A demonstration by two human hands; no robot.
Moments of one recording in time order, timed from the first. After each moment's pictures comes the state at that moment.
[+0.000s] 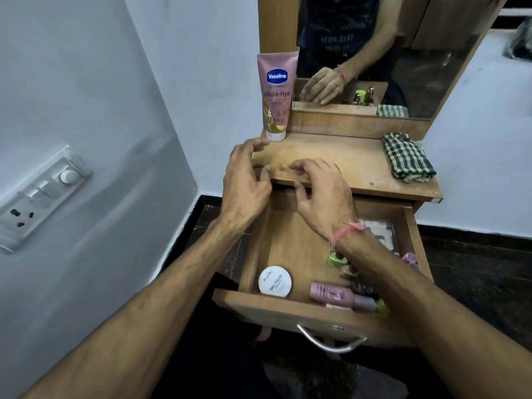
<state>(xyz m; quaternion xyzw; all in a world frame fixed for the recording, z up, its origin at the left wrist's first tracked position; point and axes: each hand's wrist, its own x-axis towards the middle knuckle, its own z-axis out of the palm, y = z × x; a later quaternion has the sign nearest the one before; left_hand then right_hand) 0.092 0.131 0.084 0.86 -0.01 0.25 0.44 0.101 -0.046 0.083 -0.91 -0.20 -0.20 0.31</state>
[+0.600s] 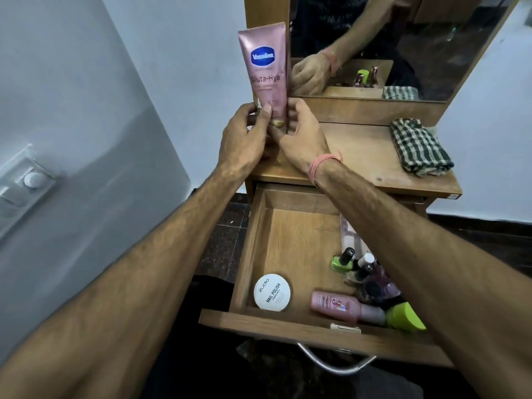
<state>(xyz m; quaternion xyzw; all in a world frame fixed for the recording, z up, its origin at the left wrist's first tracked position) 0.176 0.133 0.104 0.81 0.07 0.16 0.56 0.217 0.000 0.092 -0.80 -0.13 -0.04 0.59</state>
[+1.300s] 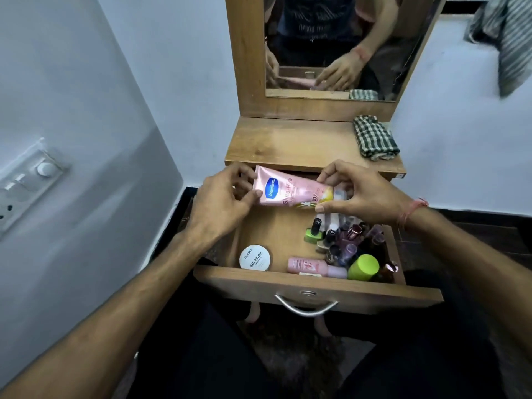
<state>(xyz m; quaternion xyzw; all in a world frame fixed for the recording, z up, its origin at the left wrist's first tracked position) 0.024 0.121 0.082 0.90 0.01 0.12 0.41 0.082 -0.184 0.104 -0.89 -0.25 0.07 0.38</state>
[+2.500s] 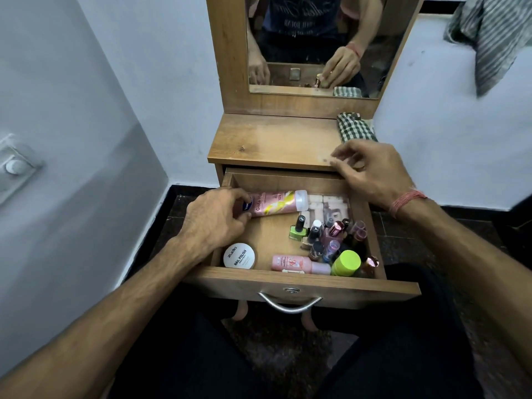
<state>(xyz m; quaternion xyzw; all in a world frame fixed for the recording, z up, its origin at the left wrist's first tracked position) 0.021 0.102 0.068 0.99 -0.01 0.05 0.12 0.099 -0.209 0.115 -0.94 -0.18 -0.16 0.25</state>
